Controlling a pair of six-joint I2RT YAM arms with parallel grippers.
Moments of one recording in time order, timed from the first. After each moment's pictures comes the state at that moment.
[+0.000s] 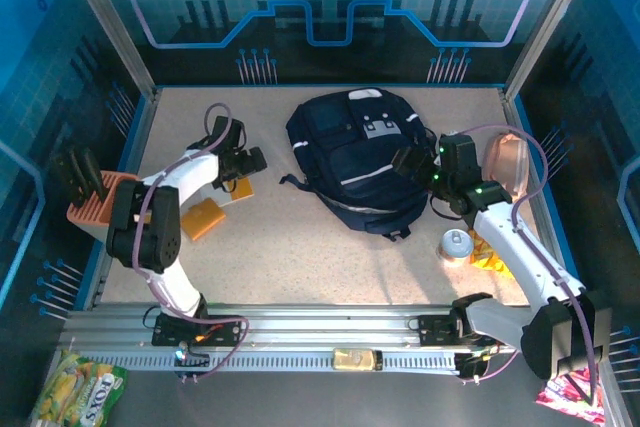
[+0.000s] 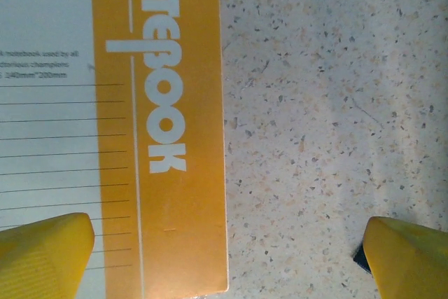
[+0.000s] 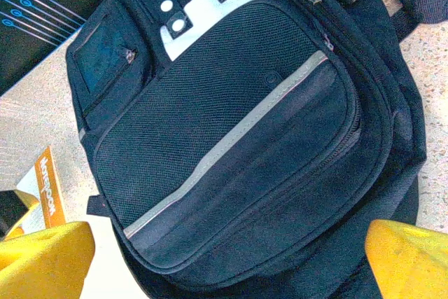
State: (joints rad) left arm -0.12 1.74 1.12 -0.46 -0.05 -0.57; right arm 0.24 1.13 0.88 -0.47 -0.06 0.72
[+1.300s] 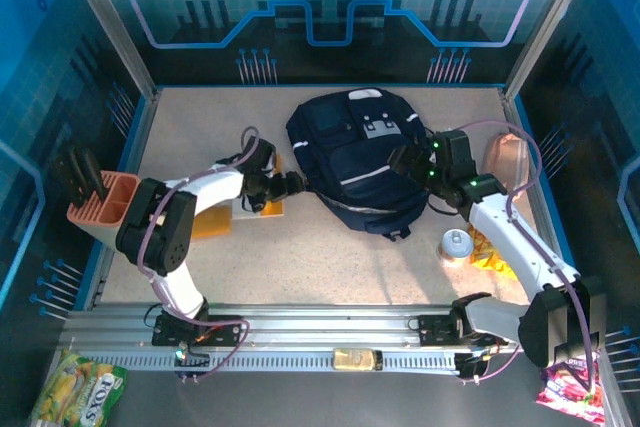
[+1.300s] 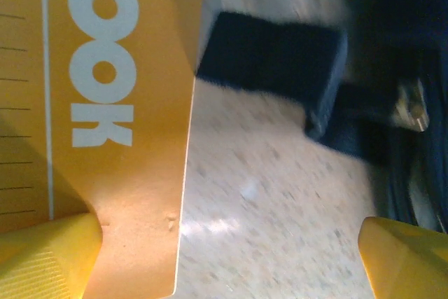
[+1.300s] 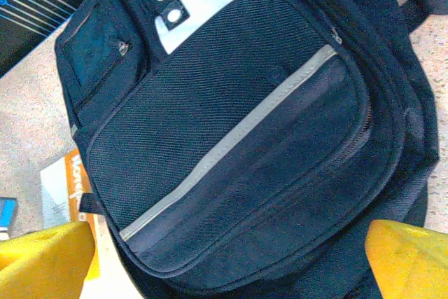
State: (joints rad) left arm -0.33 1.74 0.99 -0.39 0.27 -0.73; right arm 0.26 1.19 0.93 -0.48 -0.06 0.72
